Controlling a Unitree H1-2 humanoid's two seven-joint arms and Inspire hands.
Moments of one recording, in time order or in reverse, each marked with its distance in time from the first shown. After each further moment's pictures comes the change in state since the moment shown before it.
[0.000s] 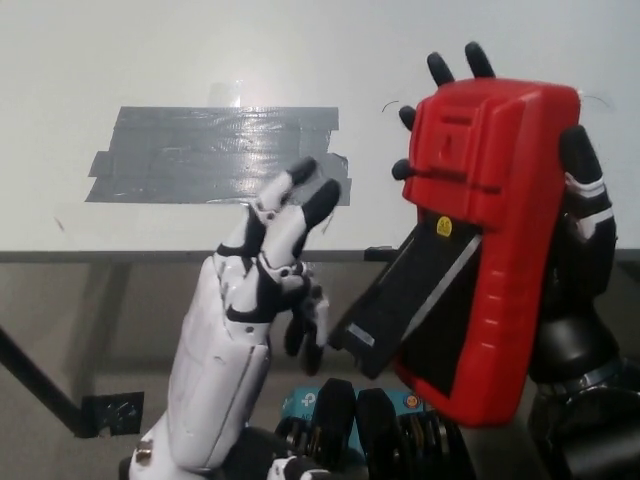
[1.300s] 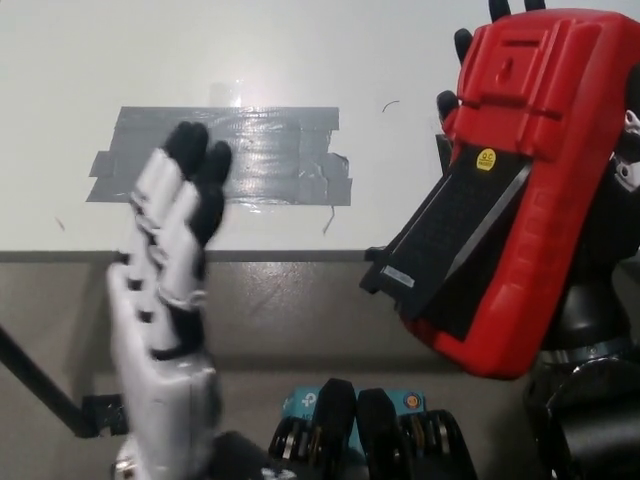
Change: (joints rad) left_arm -0.049 -0.066 -0.001 0.030 0.259 -0.132 0.298; right_arm -0.057 0.071 -0.026 -0.013 -0.002 -0.100 -0.129
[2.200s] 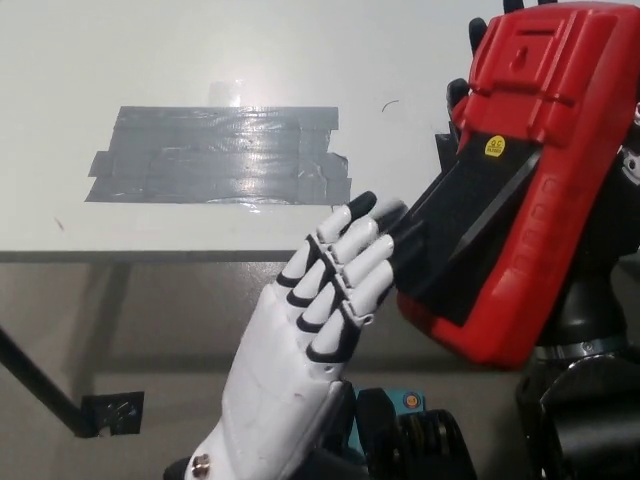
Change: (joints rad) left_arm 0.084 0.078 -0.090 0.068 -0.069 -0.002 -0.122; right_arm -0.002 0.033 0.006 0.000 -0.023 -0.049 -0.041
